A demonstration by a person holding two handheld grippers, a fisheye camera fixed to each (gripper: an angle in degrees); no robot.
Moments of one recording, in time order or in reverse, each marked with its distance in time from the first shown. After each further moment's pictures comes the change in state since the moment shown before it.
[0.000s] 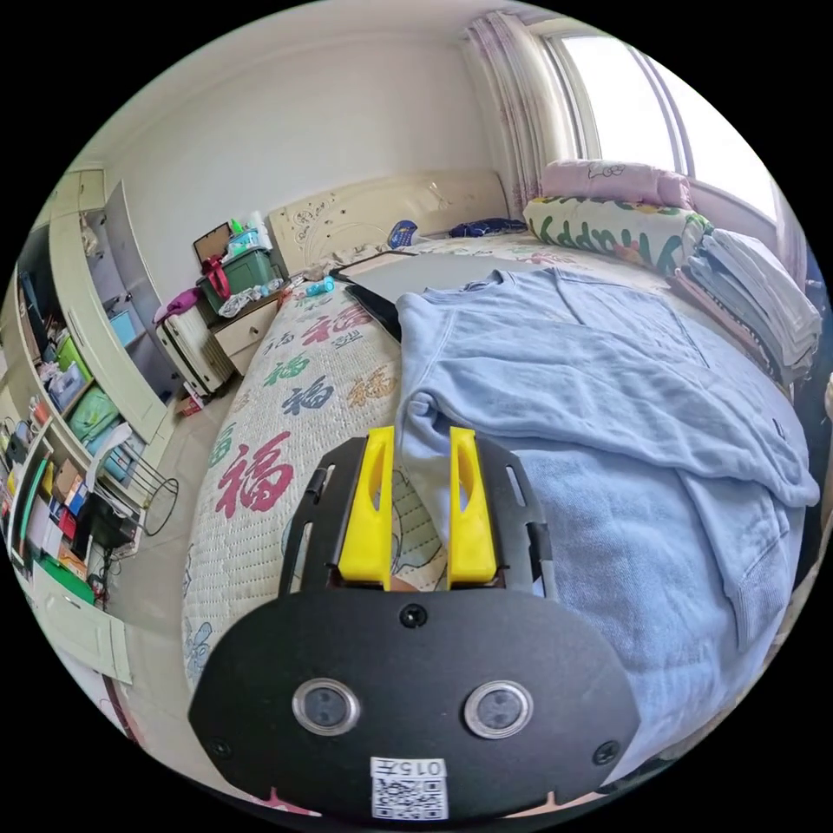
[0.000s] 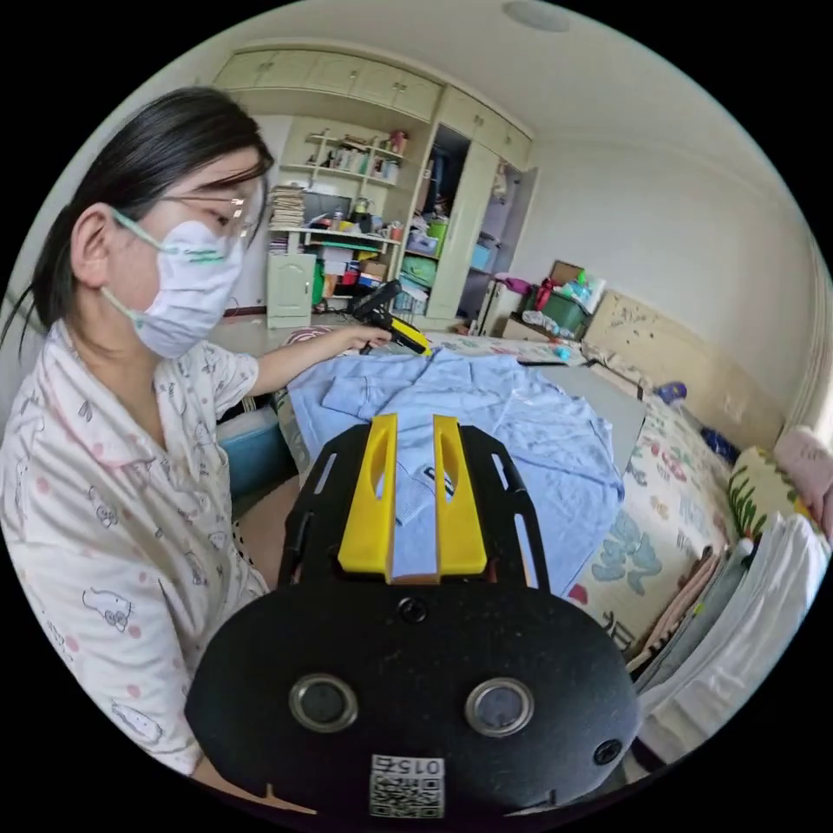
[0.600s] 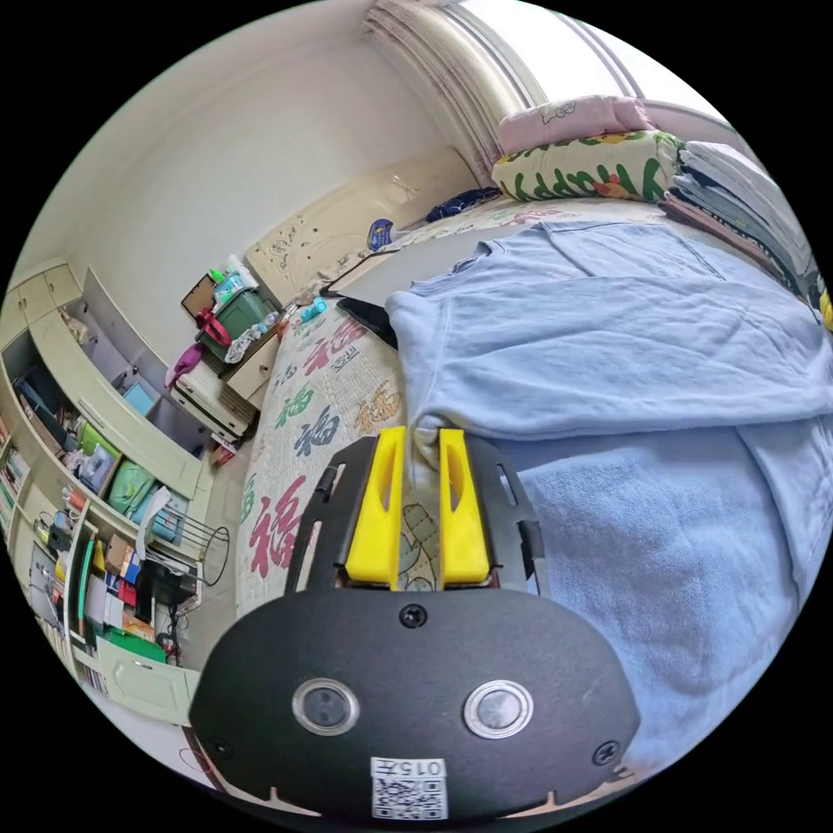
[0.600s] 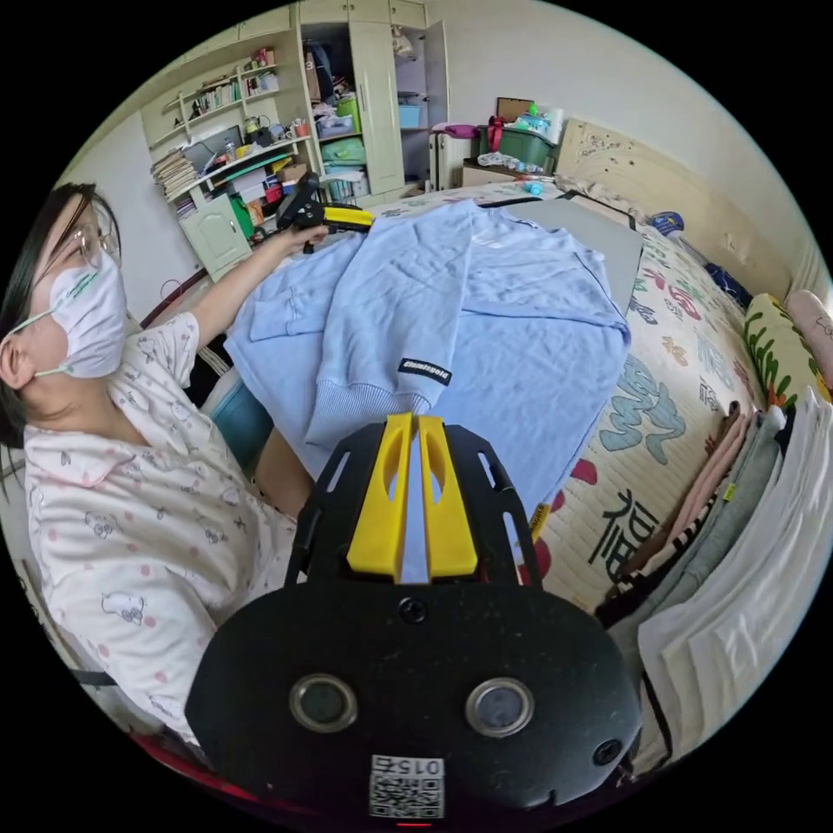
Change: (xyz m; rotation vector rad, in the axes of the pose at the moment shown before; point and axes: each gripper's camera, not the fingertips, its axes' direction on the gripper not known) left arm 0.071 -0.015 -0.009 -0.008 -0.135 0.206; right arm 0.054 -0.041 0.033 -0.417 -0.061 0.190
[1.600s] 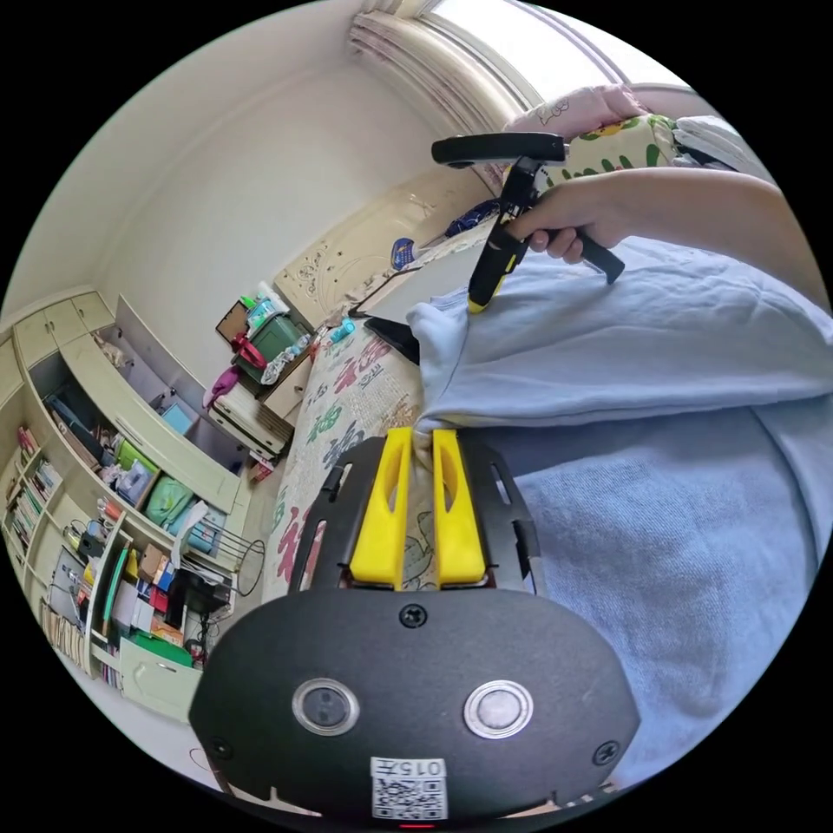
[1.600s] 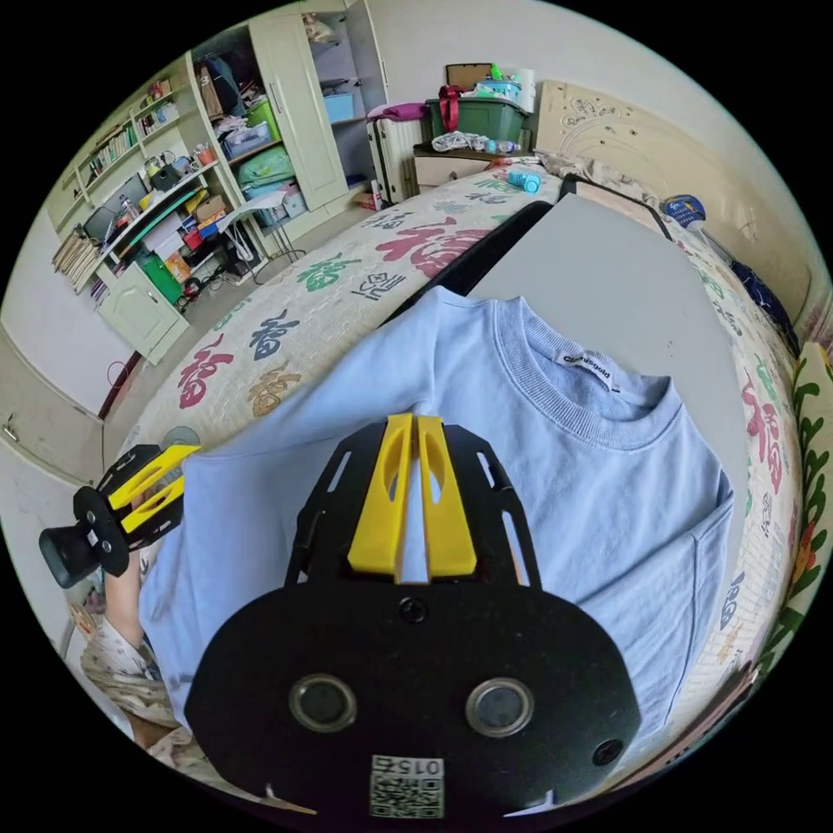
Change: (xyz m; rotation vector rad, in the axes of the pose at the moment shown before) left arm 0.048 0.046 -0.047 0.029 -0.117 0.017; right arm 0.089 -0.517 0.205 0.027 0.066 0.186
